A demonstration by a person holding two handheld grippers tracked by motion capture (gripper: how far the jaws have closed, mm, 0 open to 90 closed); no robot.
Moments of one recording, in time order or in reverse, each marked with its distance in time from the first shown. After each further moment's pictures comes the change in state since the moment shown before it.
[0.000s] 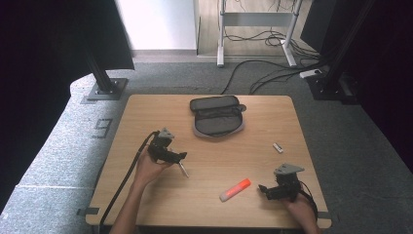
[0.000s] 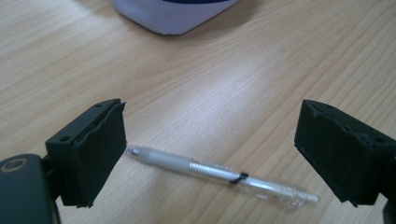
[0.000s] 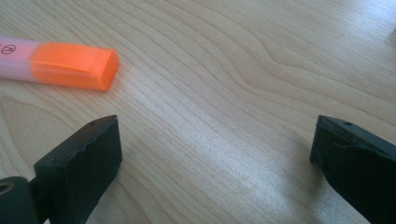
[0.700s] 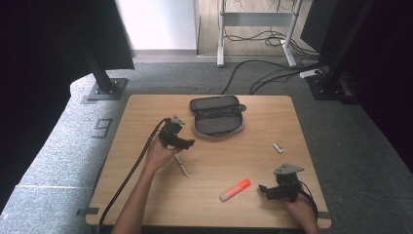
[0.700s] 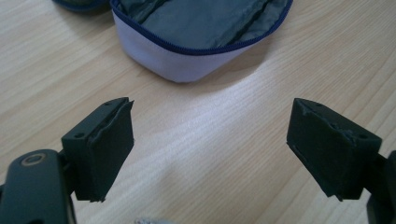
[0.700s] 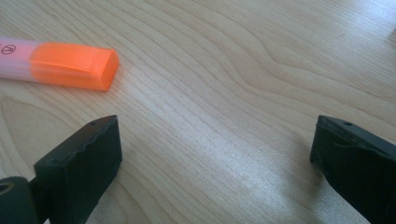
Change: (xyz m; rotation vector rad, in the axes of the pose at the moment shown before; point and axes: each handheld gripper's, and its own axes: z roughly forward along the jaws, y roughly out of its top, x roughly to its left) left arm 0.011 0.047 0.027 0.038 0.017 0.019; right arm 0.000 0.000 0.000 0.000 0.000 0.000
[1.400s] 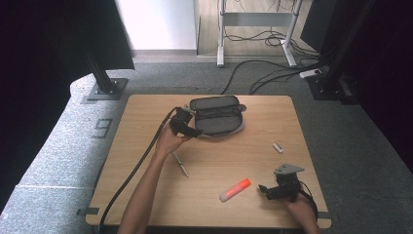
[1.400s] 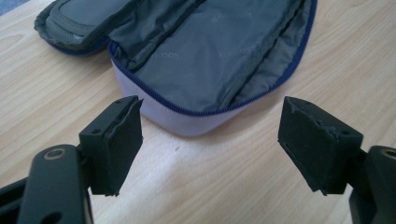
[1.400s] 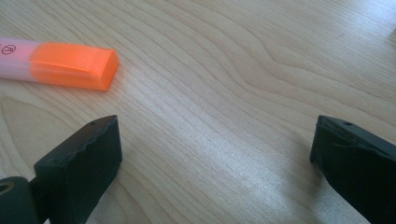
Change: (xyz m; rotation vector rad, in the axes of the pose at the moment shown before) left arm 0.009 0.047 0.030 0.034 0.000 0.027; right arm 0.000 0.000 0.000 -0.001 0.000 -0.003
